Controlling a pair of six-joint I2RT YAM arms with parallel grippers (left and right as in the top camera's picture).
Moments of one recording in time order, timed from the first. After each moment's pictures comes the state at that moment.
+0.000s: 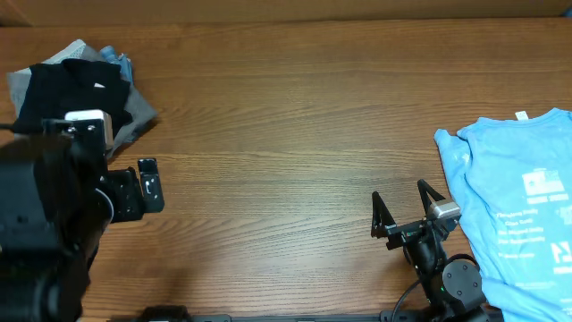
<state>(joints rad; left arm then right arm) 0.00 1.03 1.67 -1.39 -0.08 -0.07 0.44 0.01 0.02 -0.01 0.15 0.20</state>
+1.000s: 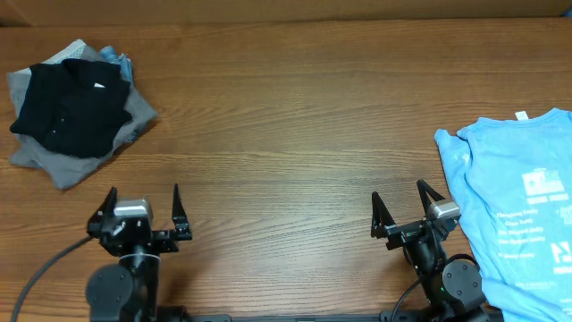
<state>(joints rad) 0.00 0.15 0.44 -0.42 -0.08 0.03 0.44 0.01 0.02 -0.01 0.14 0.20</state>
